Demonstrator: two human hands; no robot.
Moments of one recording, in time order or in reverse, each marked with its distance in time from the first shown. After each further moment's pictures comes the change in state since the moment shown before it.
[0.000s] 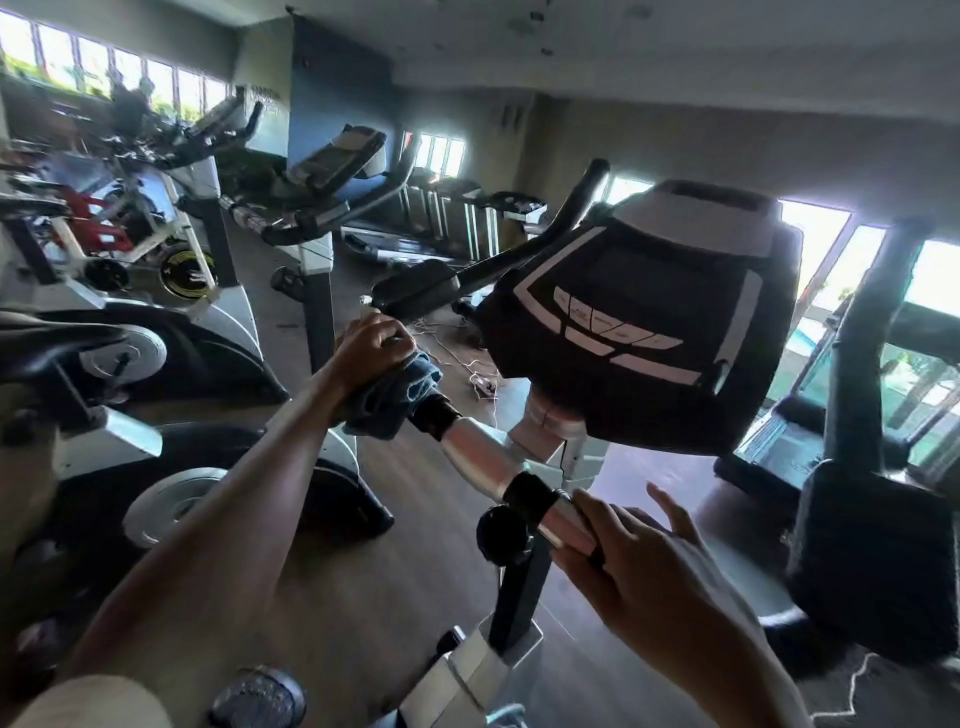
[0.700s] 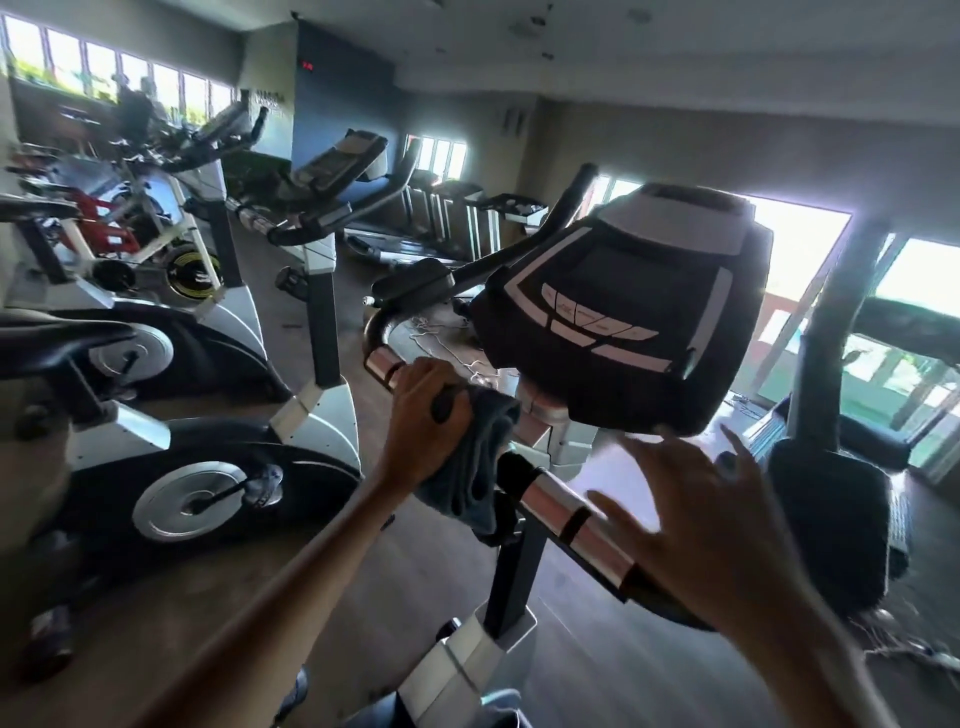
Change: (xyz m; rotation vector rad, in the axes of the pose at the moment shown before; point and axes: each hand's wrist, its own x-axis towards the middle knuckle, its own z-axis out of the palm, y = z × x) left_hand -0.109 0.100 0.049 -0.332 0.384 0.205; right_hand -0.007 0.020 -0.052 -0.269 0.249 0.044
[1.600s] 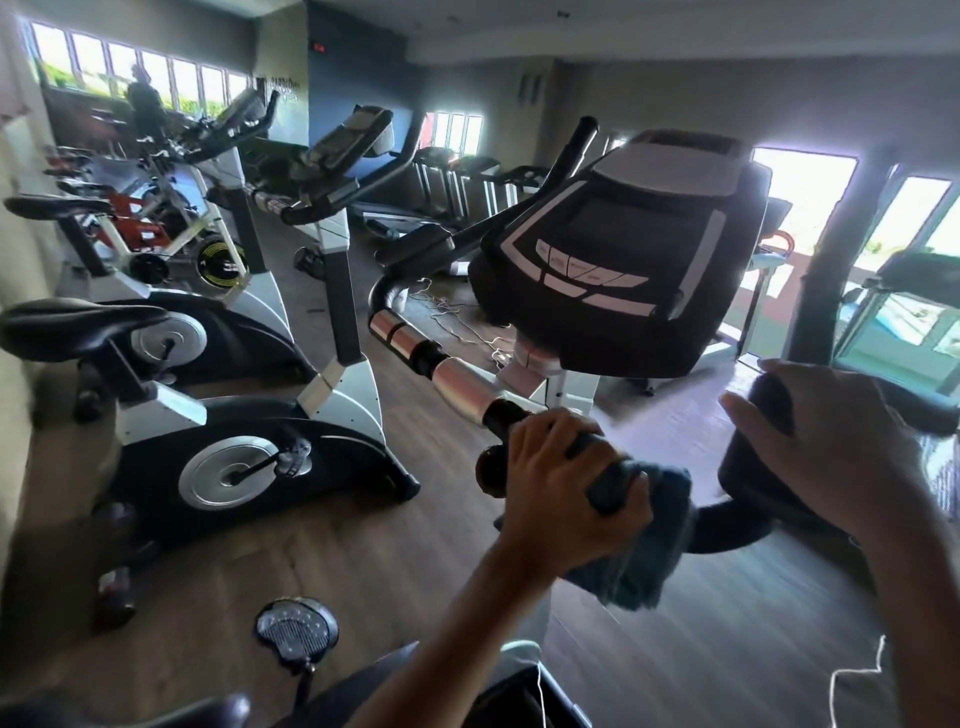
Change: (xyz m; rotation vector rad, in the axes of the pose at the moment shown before) left_hand -0.101 0.121 0.070 0.147 0.005 0.267; right_hand -0.019 0.087 -0.017 0.228 -0.162 0.479
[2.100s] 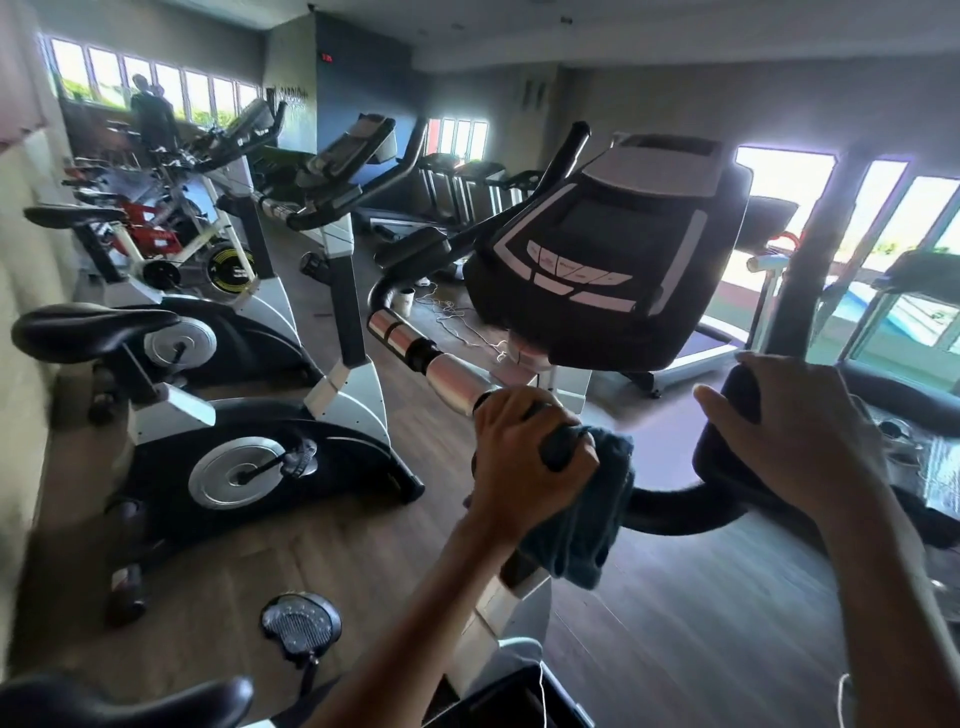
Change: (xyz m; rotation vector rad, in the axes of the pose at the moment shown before) left_hand 0.009 -0.009 -0.010 -0.010 -0.007 -0.183; right_hand -0.004 -0.005 -0.004 0.054 0.009 -0.014
